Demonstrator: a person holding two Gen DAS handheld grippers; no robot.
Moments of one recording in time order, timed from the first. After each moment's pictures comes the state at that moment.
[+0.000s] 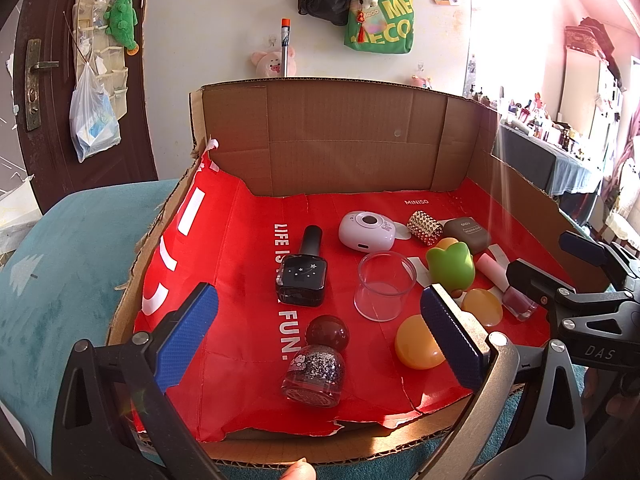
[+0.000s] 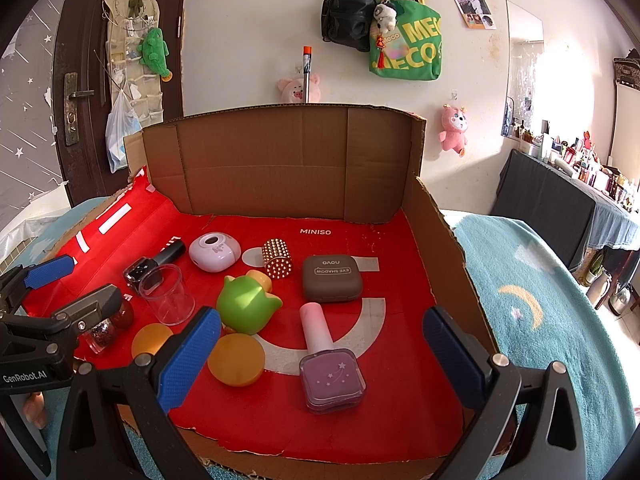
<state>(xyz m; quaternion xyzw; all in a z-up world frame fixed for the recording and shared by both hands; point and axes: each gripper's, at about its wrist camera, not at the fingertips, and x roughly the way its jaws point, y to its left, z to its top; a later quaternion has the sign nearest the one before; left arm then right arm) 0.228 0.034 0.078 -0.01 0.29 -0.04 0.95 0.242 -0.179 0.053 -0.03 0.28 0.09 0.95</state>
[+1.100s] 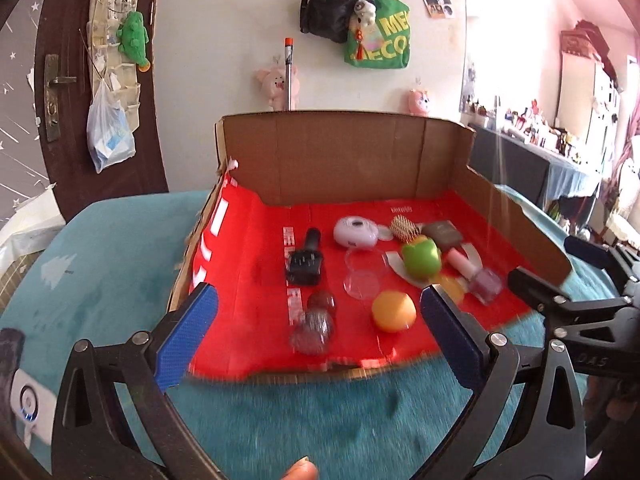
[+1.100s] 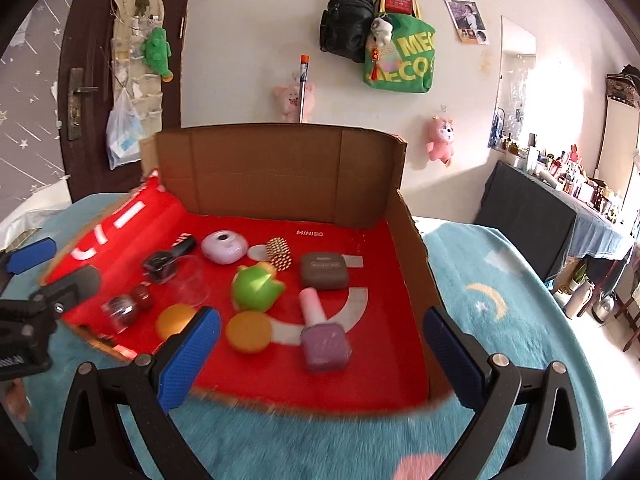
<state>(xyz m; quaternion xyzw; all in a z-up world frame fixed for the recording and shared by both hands) 0.165 0.029 0.109 0.00 0.28 -0.04 0.96 0.190 -0.178 0.077 -0.06 0.27 0.07 0.96</state>
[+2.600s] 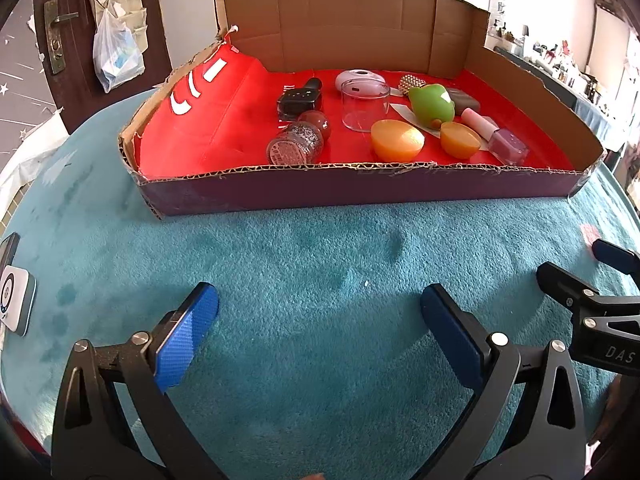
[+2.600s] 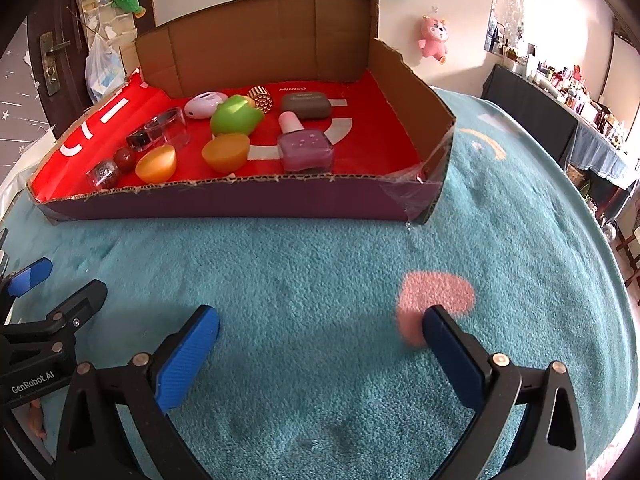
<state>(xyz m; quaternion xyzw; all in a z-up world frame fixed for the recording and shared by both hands) 0.141 0.011 0.034 0.01 0.42 0.01 0.91 0.153 -0.202 0.007 -0.02 0.44 0.05 0.90</state>
